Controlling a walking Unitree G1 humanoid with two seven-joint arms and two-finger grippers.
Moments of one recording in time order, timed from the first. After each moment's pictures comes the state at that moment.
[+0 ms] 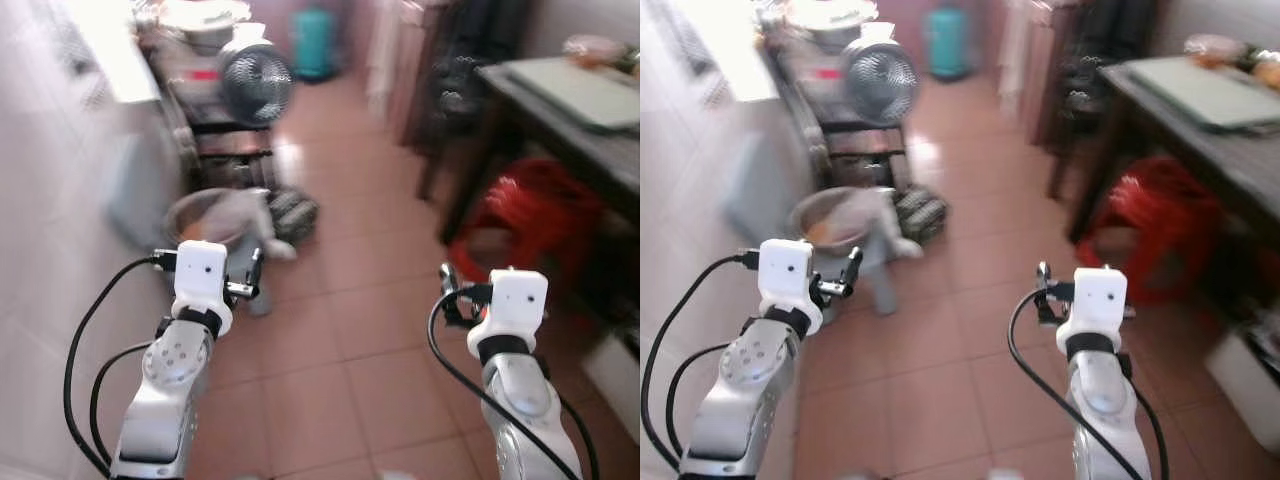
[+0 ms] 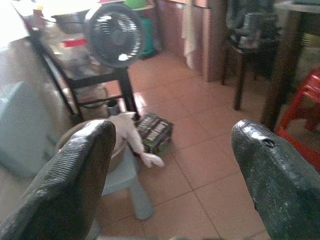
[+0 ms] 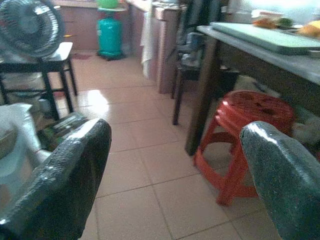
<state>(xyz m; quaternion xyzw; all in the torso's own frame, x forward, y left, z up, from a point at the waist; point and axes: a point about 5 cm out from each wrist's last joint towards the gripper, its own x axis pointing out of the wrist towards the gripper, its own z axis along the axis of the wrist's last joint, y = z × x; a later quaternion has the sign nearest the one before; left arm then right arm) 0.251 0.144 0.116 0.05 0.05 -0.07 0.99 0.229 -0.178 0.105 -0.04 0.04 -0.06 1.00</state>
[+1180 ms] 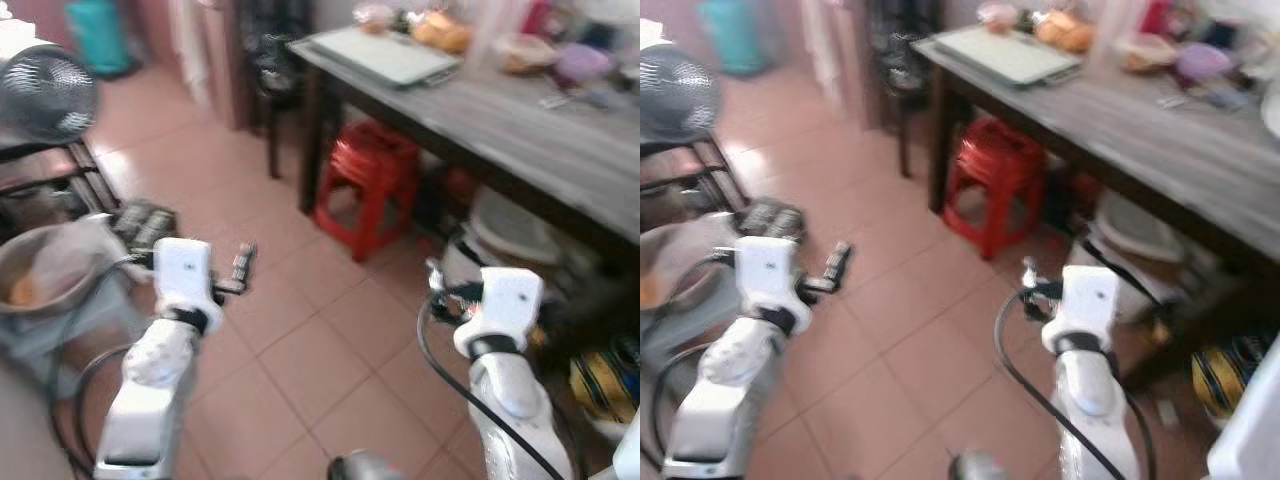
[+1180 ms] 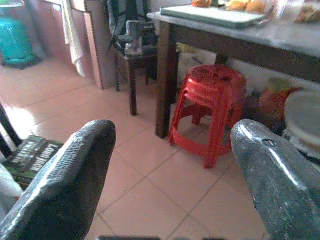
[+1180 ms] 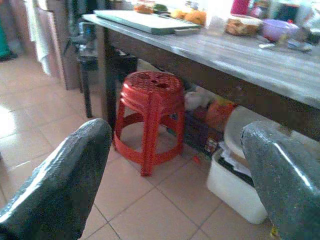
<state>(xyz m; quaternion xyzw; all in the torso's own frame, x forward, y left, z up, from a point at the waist) 0.248 0.152 0.121 0.00 0.04 -0.07 1.00 0.224 -0.168 0.115 -0.03 0.03 -0.05 1.00</state>
